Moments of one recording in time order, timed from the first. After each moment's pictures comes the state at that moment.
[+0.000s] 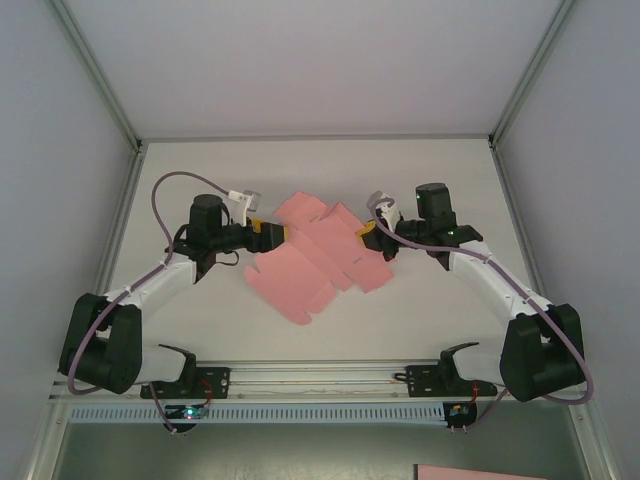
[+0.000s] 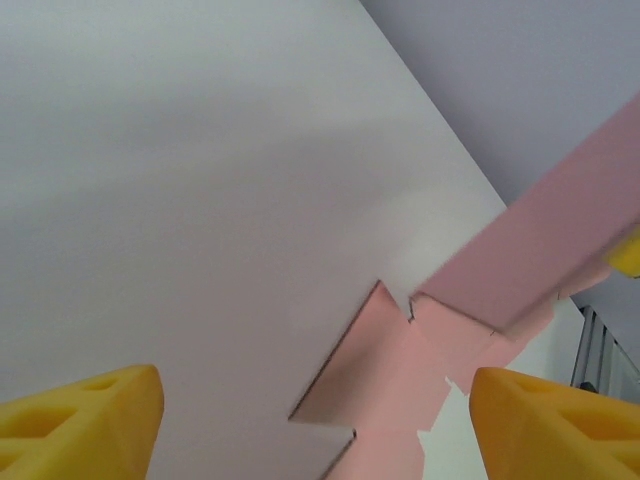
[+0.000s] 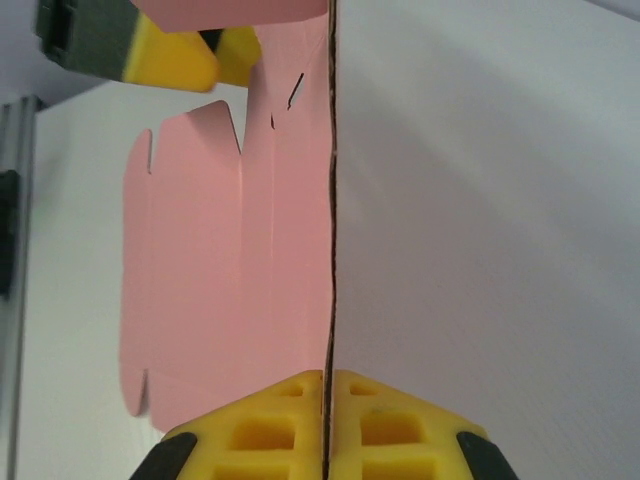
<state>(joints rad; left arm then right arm) -0.23 1.33 0.70 0.12 0.77 -0.32 0.25 1.28 0.85 -0.31 -0.87 -0.37</state>
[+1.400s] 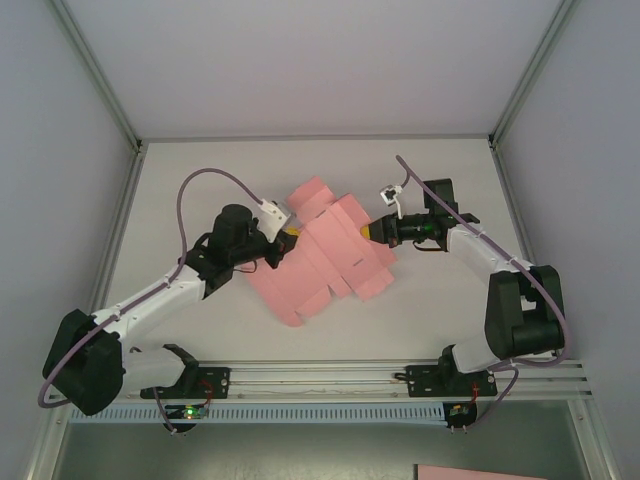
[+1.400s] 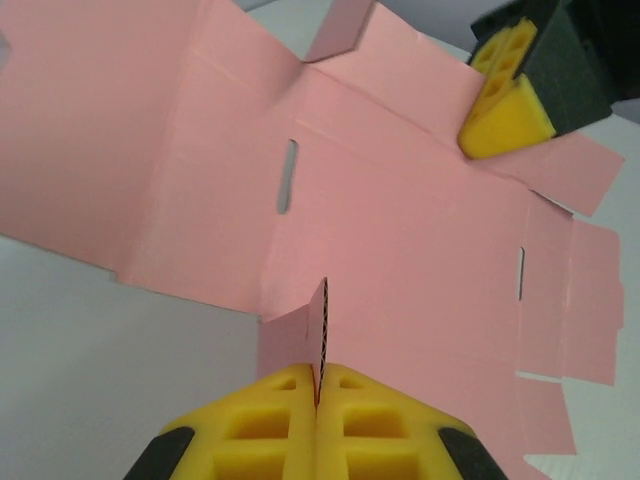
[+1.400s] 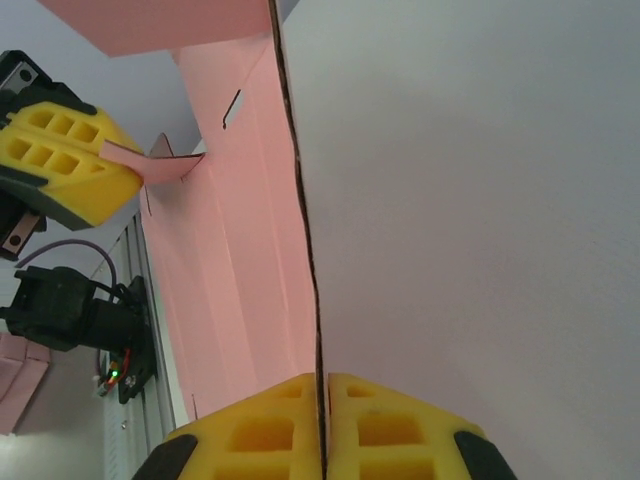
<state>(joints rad) -0.54 1.22 0.75 0.00 0.39 0.08 0.13 1.49 0.90 -0.29 -1.07 -0.01</state>
